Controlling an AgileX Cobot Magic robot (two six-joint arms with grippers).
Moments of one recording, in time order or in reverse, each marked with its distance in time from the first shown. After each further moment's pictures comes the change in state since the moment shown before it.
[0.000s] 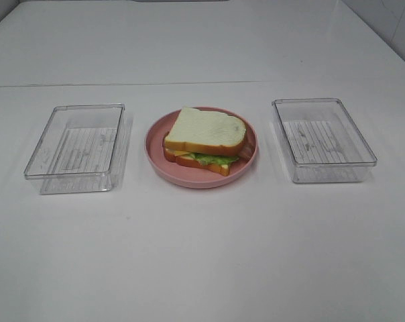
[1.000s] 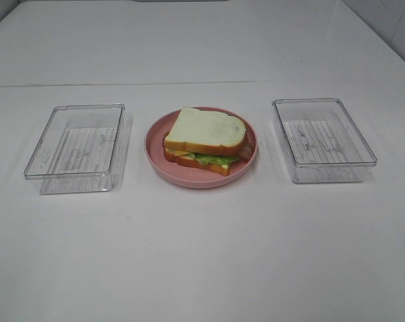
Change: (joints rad) left arm 0.250 0.000 0.000 0.000 0.000 0.000; right arm -0.082 -0.111 0.000 0.001 -0.002 0.000
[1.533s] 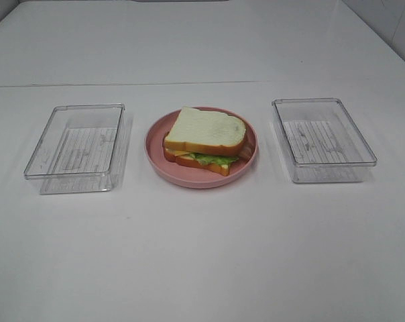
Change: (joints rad) left arm 0.000 0.000 0.000 0.000 0.000 0.000; right arm 0.000 0.000 0.000 0.000 0.000 0.000
